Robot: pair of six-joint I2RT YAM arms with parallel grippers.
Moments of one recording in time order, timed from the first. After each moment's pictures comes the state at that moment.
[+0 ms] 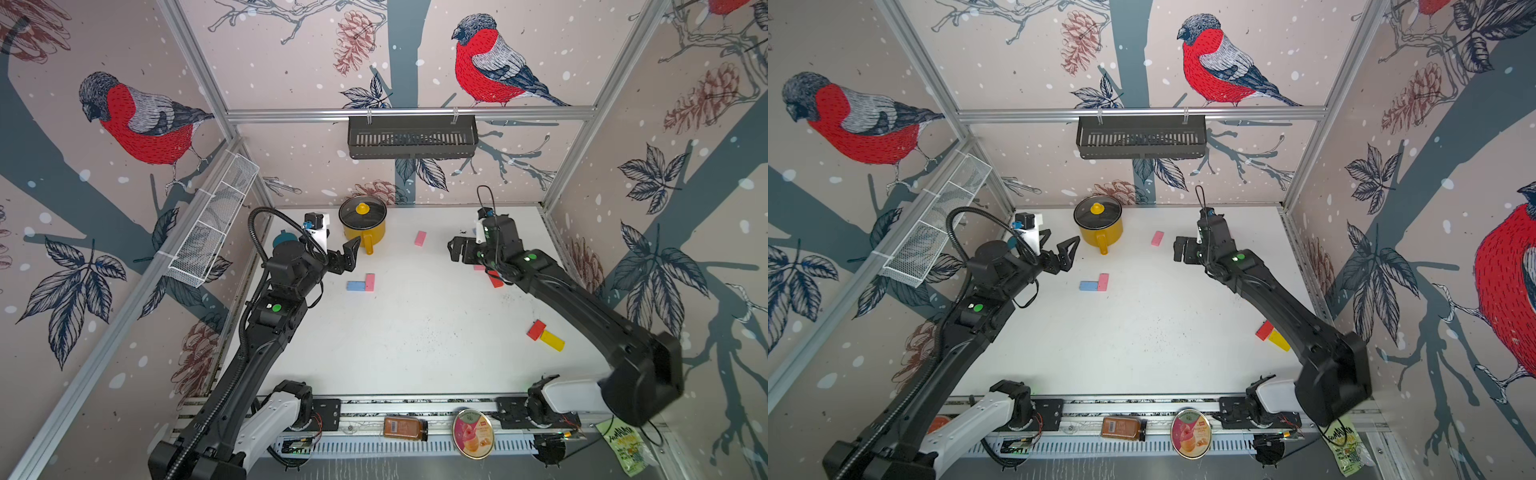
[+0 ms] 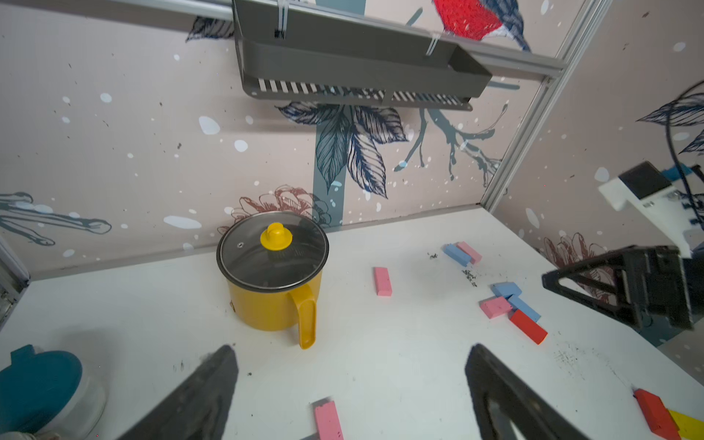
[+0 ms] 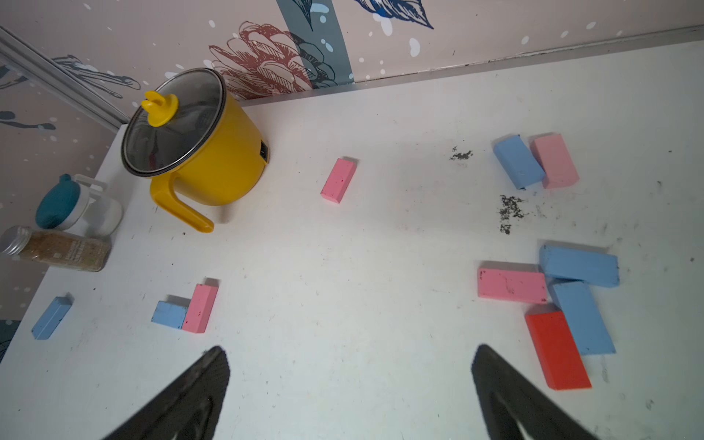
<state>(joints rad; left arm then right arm) -0.25 0.95 0.88 -0.11 0.21 -0.12 0.47 1.45 1.22 -0.45 0.02 0.40</state>
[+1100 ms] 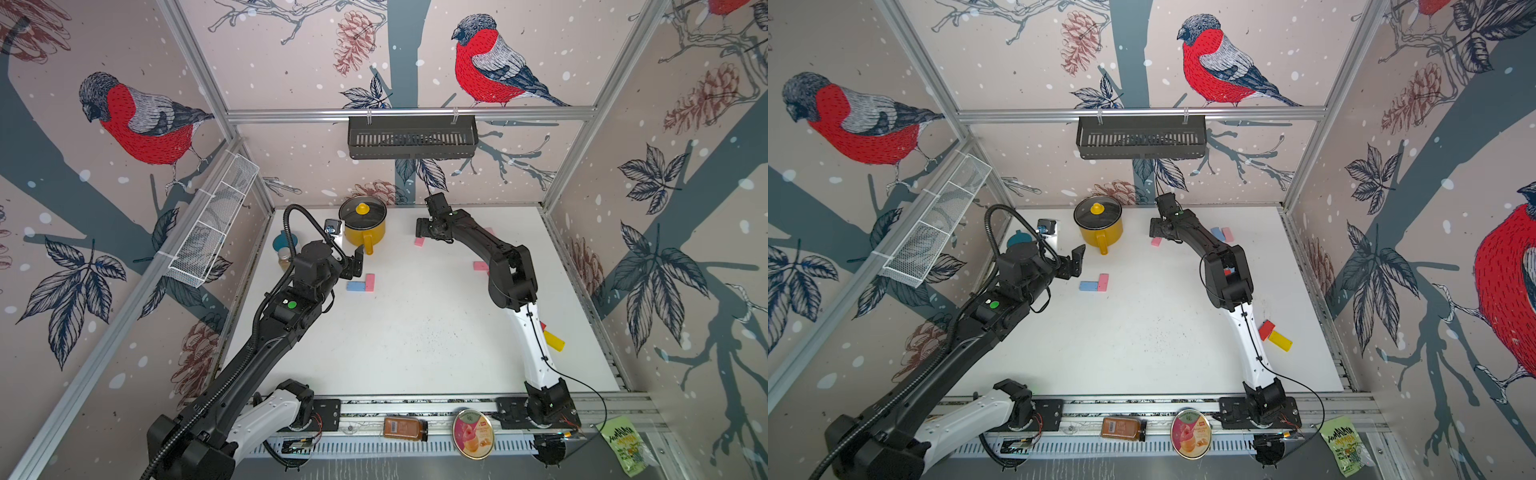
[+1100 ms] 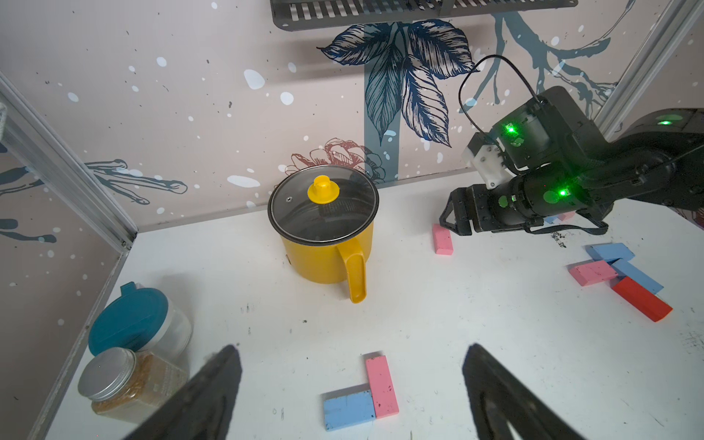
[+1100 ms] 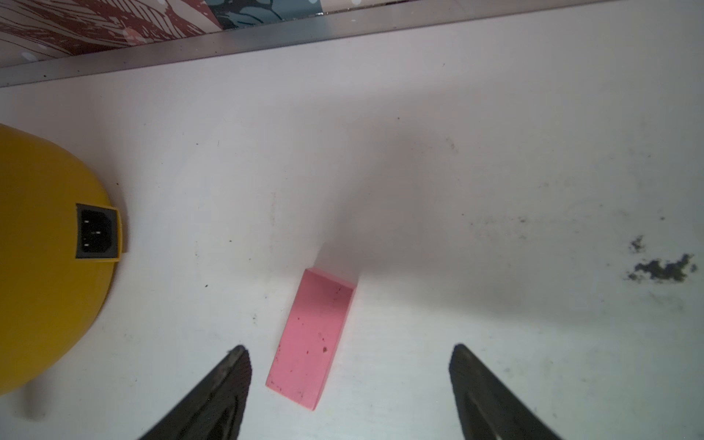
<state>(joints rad) -0.44 0.99 0.89 -0.21 -0.19 -0.04 0.46 2.47 2.17 -0.62 0.07 0.42</state>
